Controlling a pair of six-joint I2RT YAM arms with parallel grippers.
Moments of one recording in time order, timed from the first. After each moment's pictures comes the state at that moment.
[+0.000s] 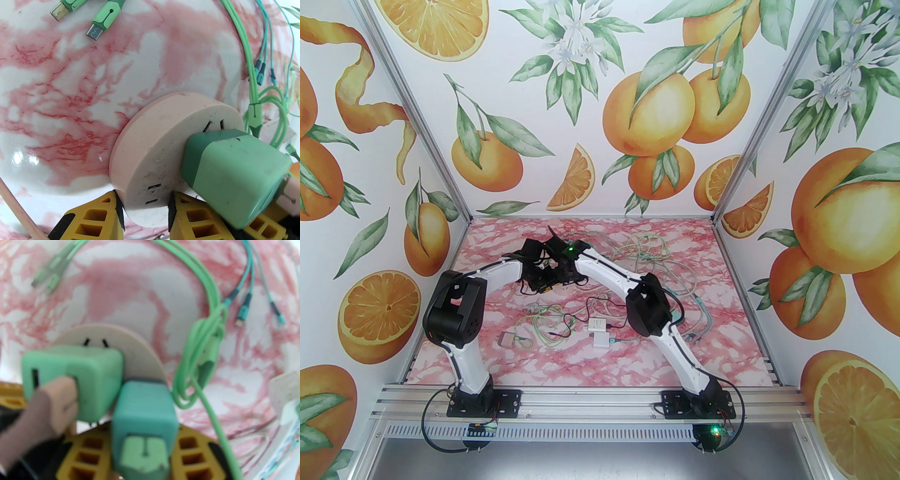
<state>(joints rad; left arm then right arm) -0.29 1.89 1.18 -0.52 0.33 -0.70 0.85 2.49 2.34 -1.15 0.21 0.47</state>
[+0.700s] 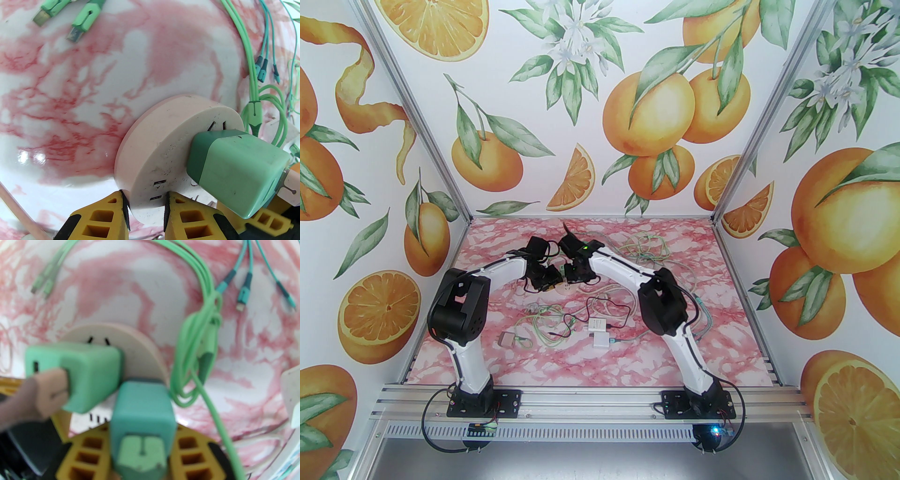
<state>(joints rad) -0.33 1.92 1.22 -0.54 0.30 -0.70 0.73 2.29 1.95 -0.87 -0.05 0.54</state>
